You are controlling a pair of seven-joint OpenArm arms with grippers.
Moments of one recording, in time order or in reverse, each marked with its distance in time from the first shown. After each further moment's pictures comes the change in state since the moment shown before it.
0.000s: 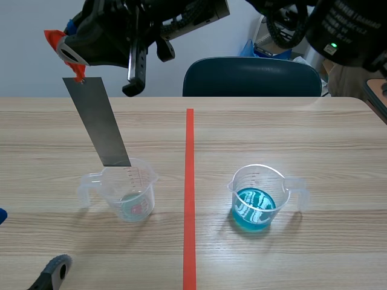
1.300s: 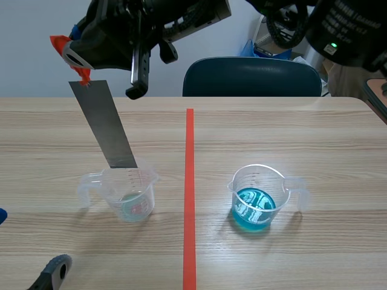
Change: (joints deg) left arm 0.0 0.0 0.0 0.0 0.0 0.0 0.0; right arm 0.0 0.0 0.0 0.0 0.0 0.0 -1.9
